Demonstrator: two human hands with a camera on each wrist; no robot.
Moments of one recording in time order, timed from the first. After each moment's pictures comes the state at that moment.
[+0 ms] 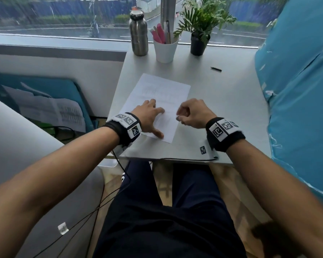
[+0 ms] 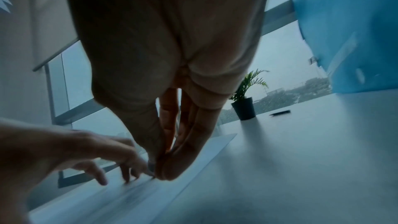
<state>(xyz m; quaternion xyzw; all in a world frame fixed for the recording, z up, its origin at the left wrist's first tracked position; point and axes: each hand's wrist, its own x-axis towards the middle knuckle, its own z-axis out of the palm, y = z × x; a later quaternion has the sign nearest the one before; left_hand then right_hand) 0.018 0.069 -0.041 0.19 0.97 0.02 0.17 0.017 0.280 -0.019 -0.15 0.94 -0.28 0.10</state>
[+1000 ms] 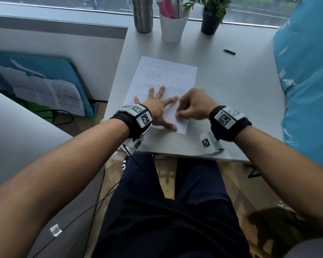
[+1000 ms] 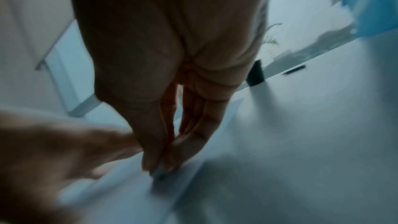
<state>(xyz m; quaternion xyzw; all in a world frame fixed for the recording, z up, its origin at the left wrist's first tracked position) 0.015 0.086 -0.052 0.11 0.95 0.08 0.28 0.000 0.265 -0.032 -0.18 0.93 -0.26 0.16</state>
